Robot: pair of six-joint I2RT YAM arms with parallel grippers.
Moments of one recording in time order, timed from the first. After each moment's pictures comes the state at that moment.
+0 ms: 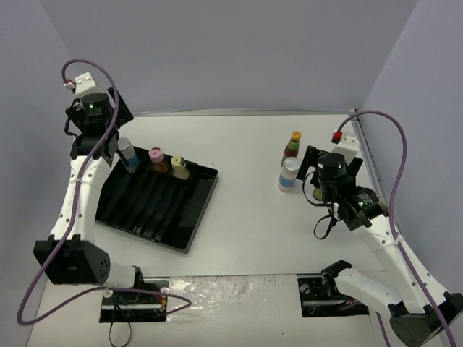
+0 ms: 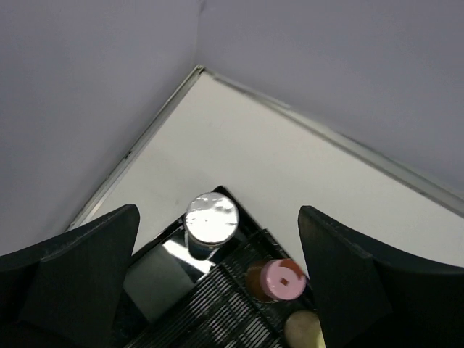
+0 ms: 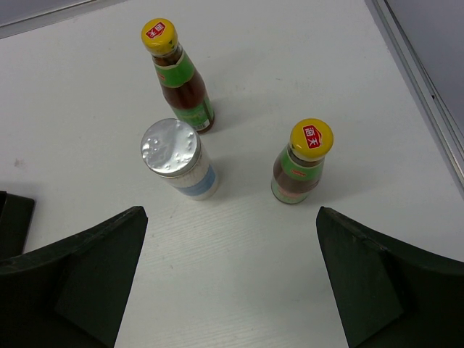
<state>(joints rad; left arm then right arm) 0.03 1.42 1.44 -0.38 -0.39 -0.30 0.46 0.92 1.01 -0.64 0.57 0.44</state>
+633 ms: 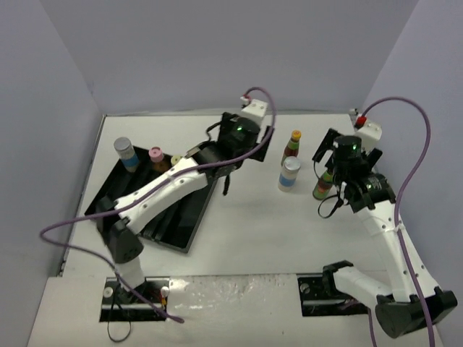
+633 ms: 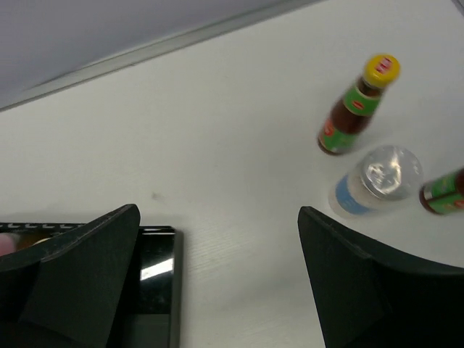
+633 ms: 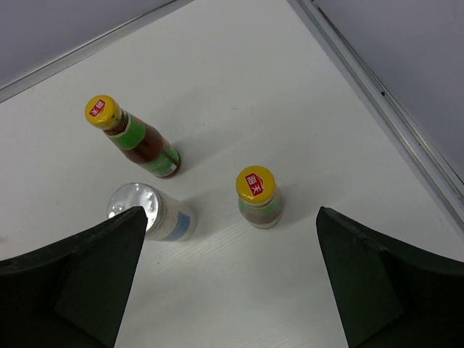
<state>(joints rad) -0.94 1.77 1.85 -0.56 -0.51 -0.20 0.24 1.02 1.15 -0.67 0.55 0.49</state>
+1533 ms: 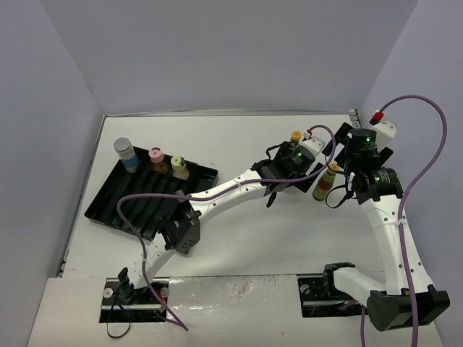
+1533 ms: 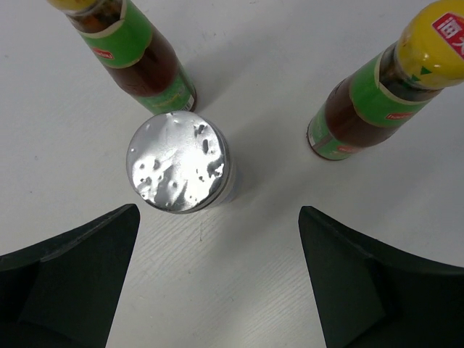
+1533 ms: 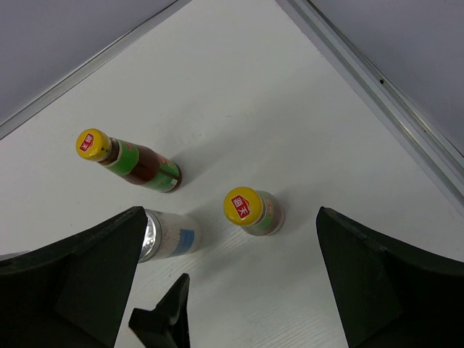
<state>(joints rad) -1.07 2.28 2.23 -0.59 -0.33 -0.19 0.10 1.06 1.20 -0.69 0.44 0.53</state>
